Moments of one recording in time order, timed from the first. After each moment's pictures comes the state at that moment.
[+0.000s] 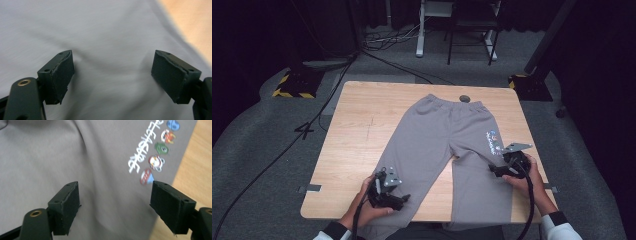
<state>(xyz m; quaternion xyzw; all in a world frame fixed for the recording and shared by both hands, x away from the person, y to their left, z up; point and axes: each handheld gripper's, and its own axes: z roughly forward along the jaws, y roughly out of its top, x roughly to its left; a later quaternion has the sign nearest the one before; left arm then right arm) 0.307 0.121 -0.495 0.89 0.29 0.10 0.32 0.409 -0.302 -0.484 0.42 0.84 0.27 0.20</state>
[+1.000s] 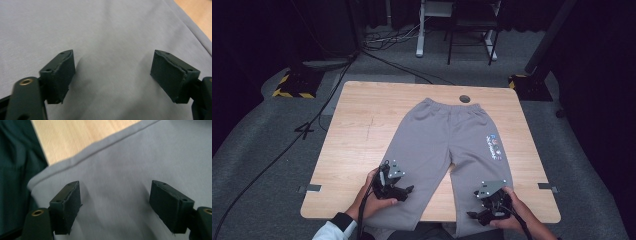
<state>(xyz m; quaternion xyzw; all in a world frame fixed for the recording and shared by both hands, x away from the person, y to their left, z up) 0.331 0.122 -0.496 0.88 0.33 0.11 0.33 0.298 -0.230 -0.481 0.21 0.94 0.27 0.06</state>
